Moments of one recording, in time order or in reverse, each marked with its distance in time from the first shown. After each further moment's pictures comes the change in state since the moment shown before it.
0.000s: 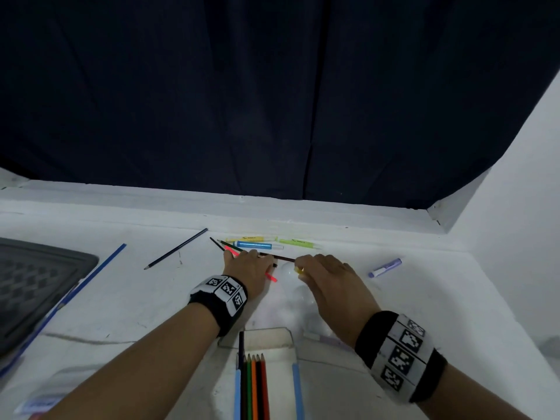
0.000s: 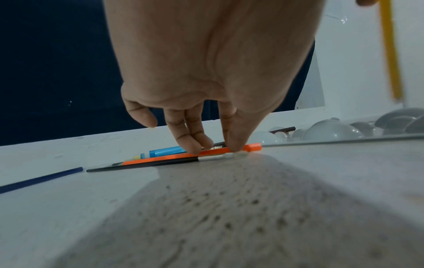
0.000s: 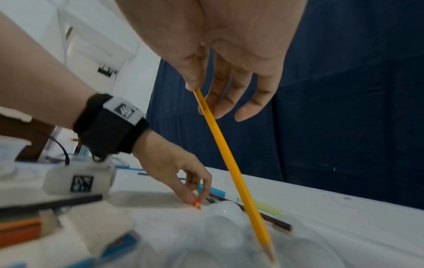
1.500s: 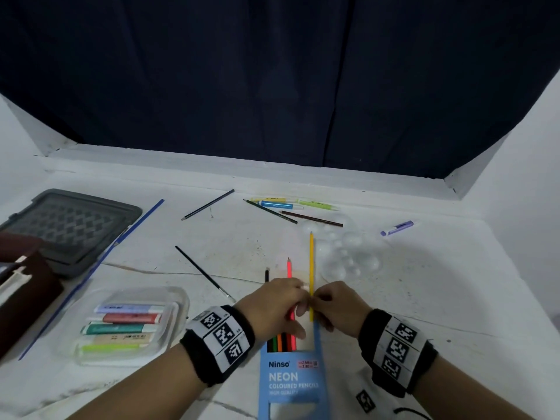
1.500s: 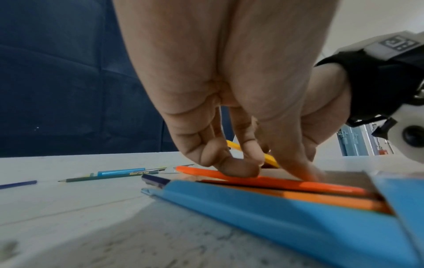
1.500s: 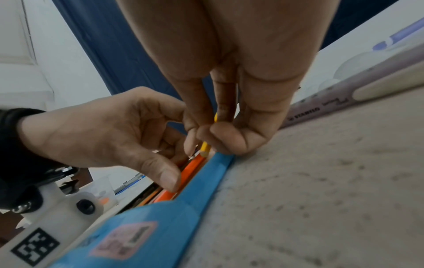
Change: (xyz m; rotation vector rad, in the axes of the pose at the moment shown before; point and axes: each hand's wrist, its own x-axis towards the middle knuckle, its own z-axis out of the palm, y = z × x) left_hand -0.160 0.036 0.022 -0.446 -0.115 0.382; right_hand -0.077 -0.045 0.030 0.588 -0.590 0.729
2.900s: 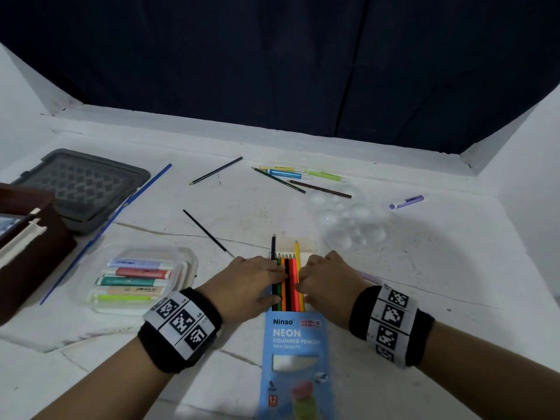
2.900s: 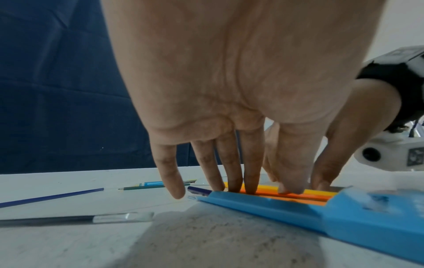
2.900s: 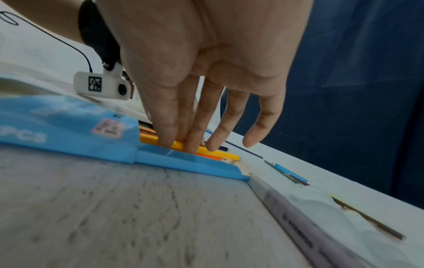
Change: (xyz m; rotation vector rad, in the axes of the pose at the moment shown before) left_hand -0.057 -0.020 0.005 0.235 -0.048 -0.076; right_hand -0.024 -0.022 0.019 -1.229 -0.107 -0.600
